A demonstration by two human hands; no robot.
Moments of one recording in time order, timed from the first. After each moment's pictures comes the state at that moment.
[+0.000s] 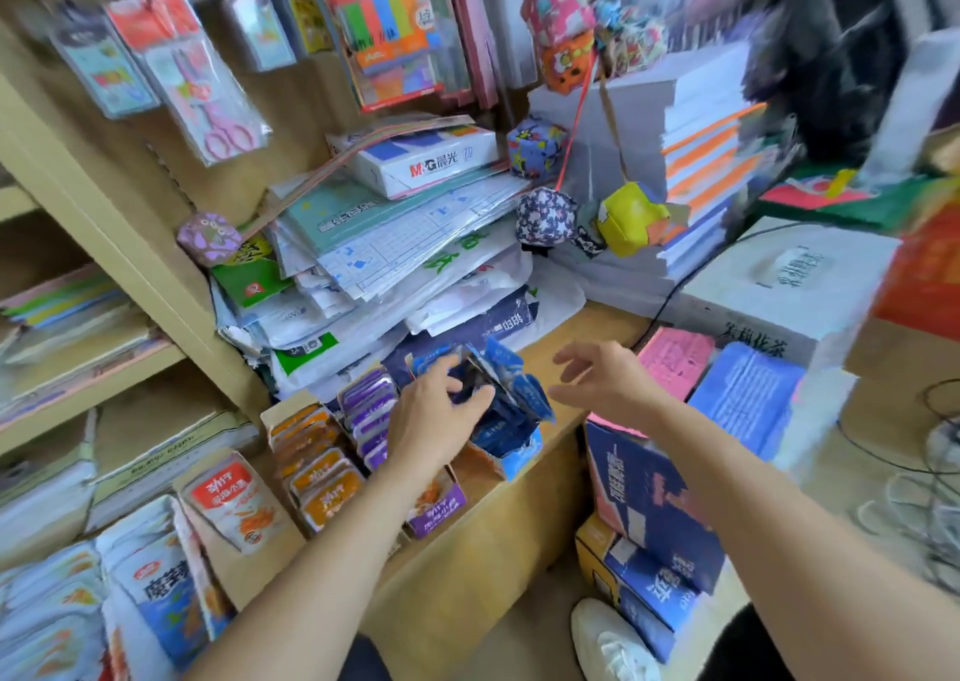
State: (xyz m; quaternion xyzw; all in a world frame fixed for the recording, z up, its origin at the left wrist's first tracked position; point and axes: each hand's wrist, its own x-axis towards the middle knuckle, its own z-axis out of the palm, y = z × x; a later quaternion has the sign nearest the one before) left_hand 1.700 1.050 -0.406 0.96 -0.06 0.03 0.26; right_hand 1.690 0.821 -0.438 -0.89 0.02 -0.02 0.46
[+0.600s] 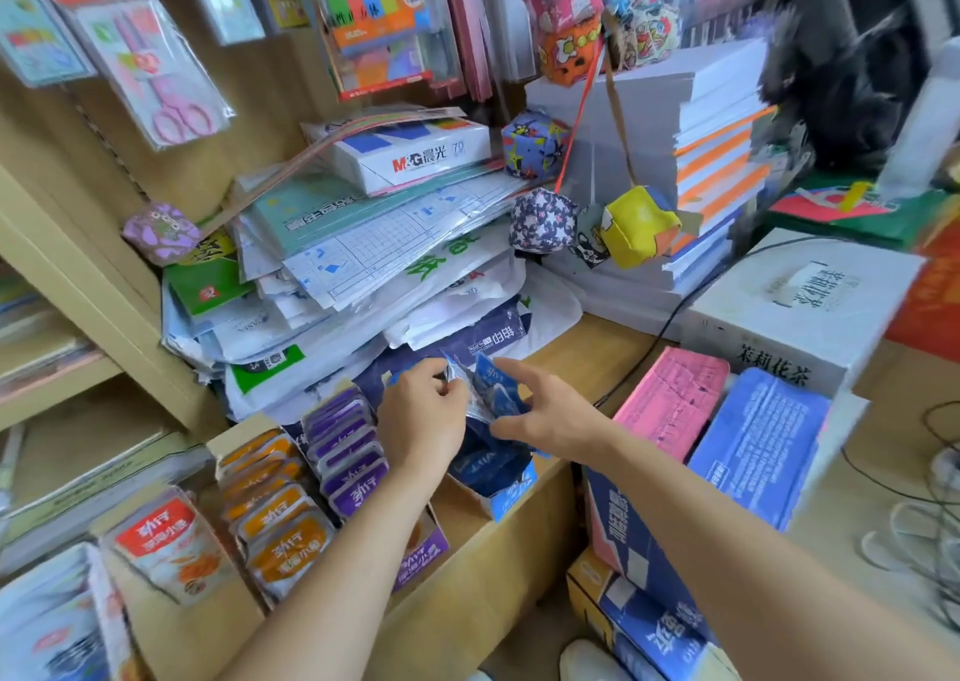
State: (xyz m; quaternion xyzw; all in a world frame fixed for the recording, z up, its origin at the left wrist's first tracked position) left_hand 1.743 1.024 -0.420 0.93 0.02 0.15 0.33; right_hand 1.729 0.866 -0.452 -0.83 -0.04 0.06 0.55
